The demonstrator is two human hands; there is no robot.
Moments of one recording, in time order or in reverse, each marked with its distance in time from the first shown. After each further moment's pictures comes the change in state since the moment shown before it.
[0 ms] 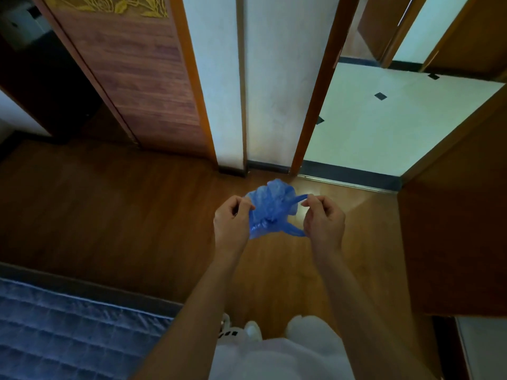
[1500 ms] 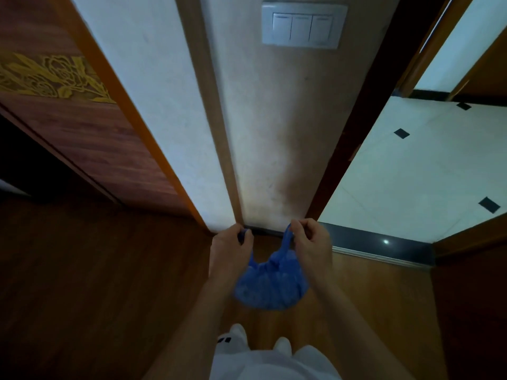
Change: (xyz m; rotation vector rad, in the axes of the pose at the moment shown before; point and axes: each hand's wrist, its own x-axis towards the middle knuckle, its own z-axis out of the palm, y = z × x) left_hand 0.436 0.039 0.165 0.602 -0.066 -0.058; right_hand 0.446 -0.033 0.161 -0.222 -0.186 -0.031
